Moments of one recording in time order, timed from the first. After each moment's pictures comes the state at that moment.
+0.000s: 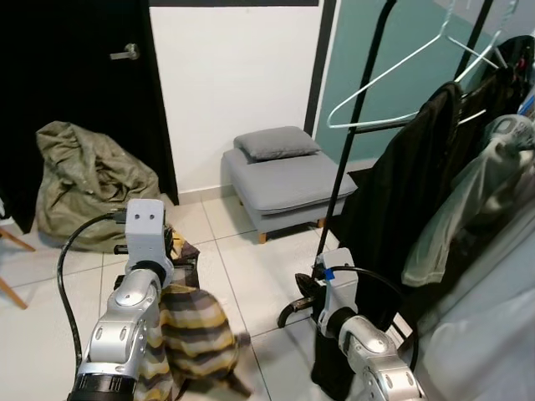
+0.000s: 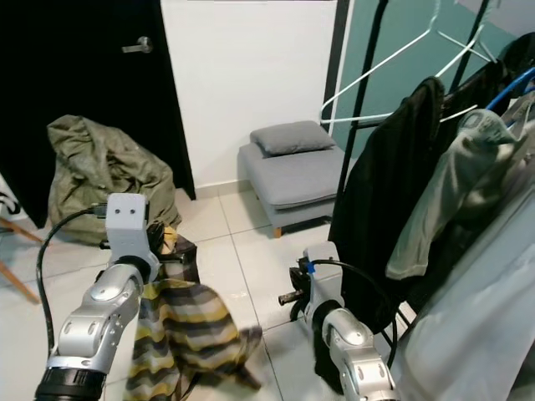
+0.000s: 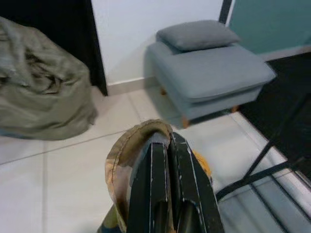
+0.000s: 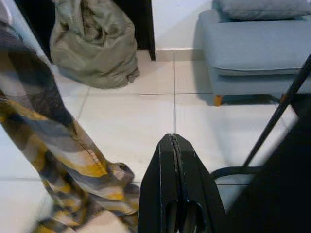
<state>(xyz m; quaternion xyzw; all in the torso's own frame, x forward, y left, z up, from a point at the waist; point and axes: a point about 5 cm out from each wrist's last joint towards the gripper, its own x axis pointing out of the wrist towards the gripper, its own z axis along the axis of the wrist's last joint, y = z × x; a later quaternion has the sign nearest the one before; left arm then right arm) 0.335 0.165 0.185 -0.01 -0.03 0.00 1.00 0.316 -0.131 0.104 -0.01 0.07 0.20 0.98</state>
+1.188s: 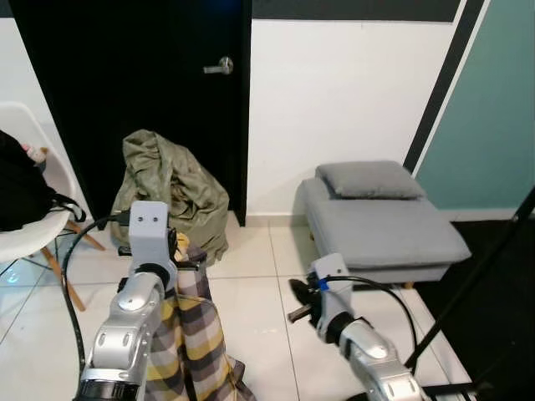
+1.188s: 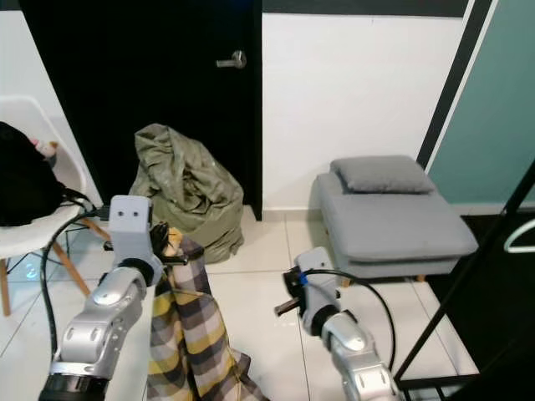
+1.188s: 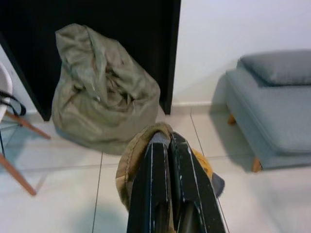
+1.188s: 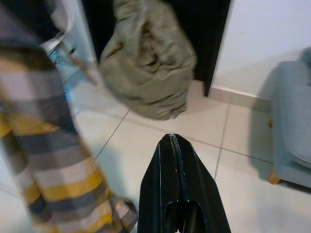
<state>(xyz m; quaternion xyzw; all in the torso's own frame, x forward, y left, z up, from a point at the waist) 0.331 0.171 0.185 0.00 -0.04 0.01 1.00 0.315 -0.128 0.110 -0.02 0.04 0.21 0.98</state>
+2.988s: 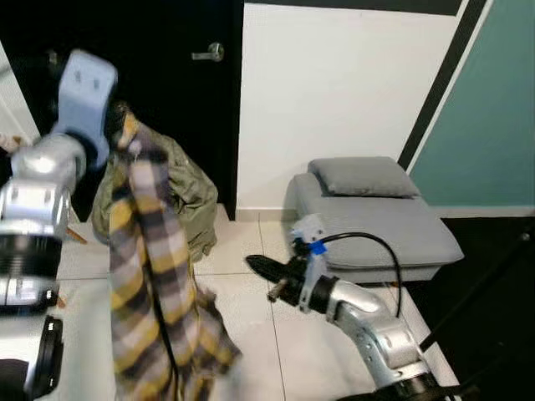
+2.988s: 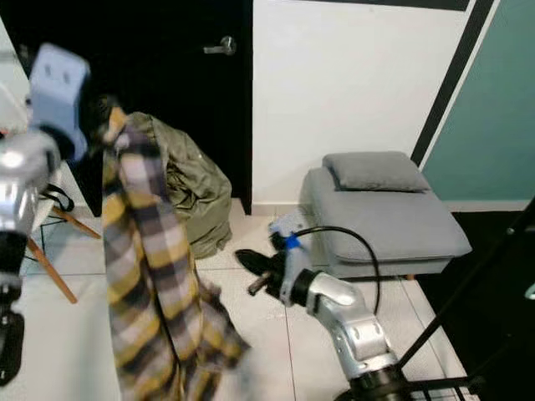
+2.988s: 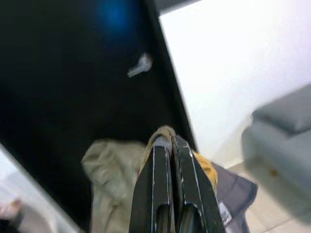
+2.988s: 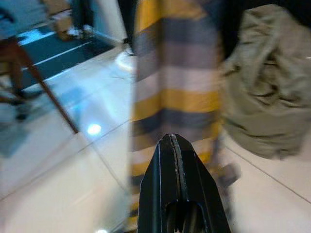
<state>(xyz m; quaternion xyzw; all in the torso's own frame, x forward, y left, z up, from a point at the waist) 0.366 0.240 0.386 0.18 -0.20 -0.04 0.96 0.312 -0.072 0.178 0.02 0.01 0.50 0.87</state>
